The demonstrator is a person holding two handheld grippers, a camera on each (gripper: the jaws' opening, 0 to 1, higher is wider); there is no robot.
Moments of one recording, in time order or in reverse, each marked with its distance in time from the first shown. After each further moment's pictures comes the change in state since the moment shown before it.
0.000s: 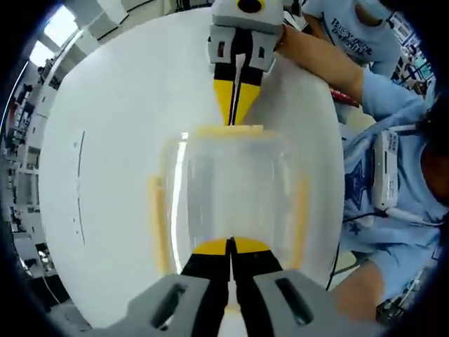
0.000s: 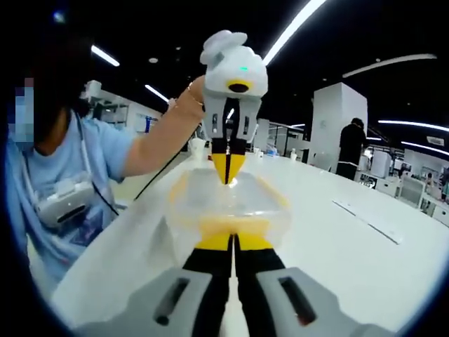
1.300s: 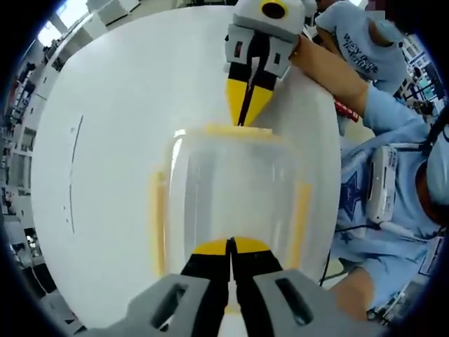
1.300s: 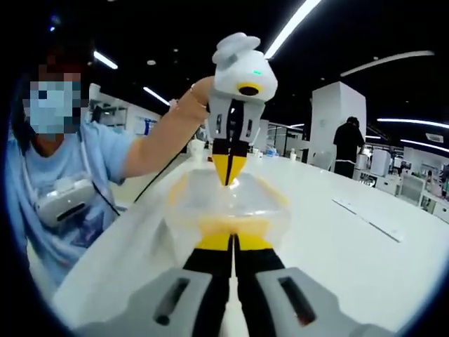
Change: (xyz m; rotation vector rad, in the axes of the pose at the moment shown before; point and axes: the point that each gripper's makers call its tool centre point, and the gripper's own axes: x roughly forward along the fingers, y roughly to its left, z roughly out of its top) left arm 0.003 -0.001 0.002 -0.072 0.024 -0.030; right arm -0.002 0.001 -0.001 0.001 -0.004 -0.004
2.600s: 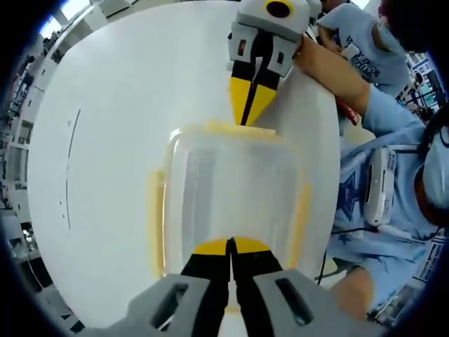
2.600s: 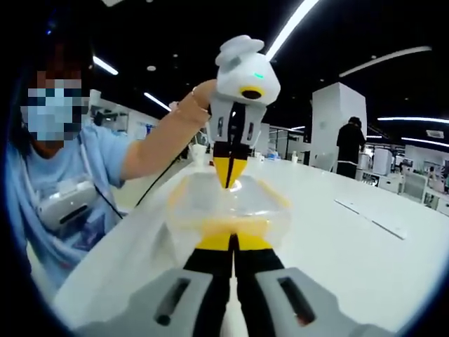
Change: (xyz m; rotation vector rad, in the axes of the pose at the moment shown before) left arm 0.002 0.001 -0.001 -0.033 0.037 -0.021; right arm 0.003 -0.001 0.000 0.039 -0.034 0.016
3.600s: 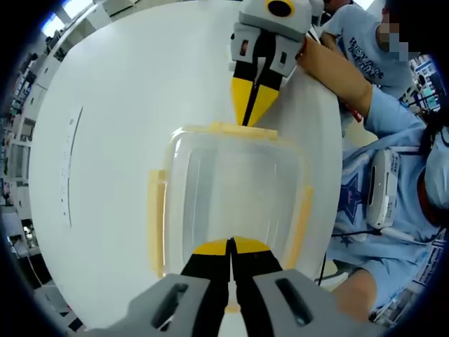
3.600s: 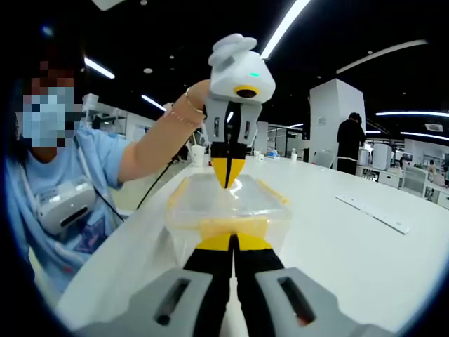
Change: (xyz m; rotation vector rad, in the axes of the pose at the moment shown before) left arm 0.000 0.000 0.001 -0.014 -0.005 0.012; right arm 0.000 0.000 -0.001 0.029 0.004 -0.002
